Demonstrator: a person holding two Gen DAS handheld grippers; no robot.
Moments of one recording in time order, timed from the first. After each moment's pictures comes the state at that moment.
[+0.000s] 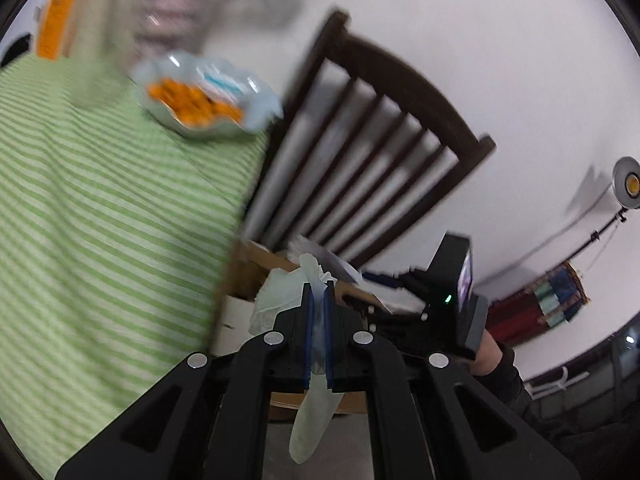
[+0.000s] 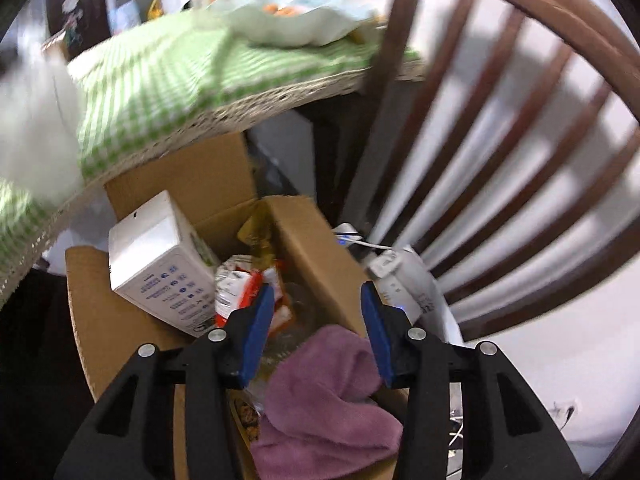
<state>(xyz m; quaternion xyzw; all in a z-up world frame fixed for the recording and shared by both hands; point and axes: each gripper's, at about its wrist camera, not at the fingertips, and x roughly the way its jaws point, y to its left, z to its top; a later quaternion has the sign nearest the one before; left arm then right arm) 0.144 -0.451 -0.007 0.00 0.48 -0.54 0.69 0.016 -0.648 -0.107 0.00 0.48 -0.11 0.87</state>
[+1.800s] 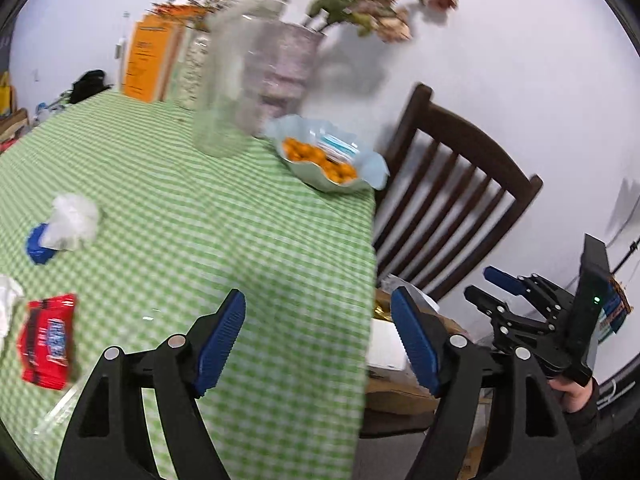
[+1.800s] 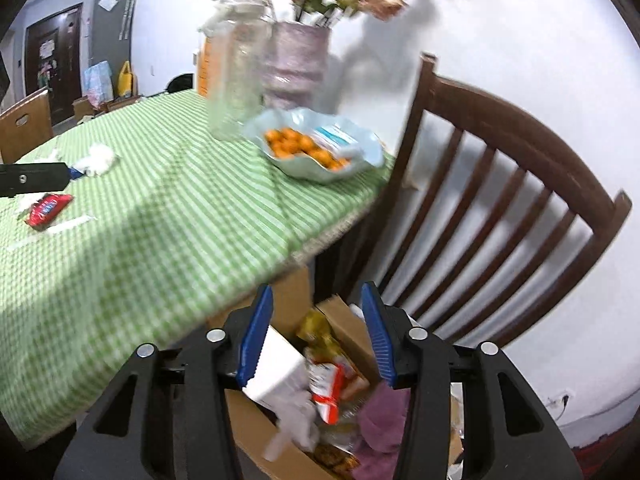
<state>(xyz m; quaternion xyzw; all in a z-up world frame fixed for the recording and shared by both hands) 0.215 -0.317 0.023 0.01 0.40 -0.45 0.80 0.051 -0.523 -0.007 -0.02 0.37 -0.19 0.91</state>
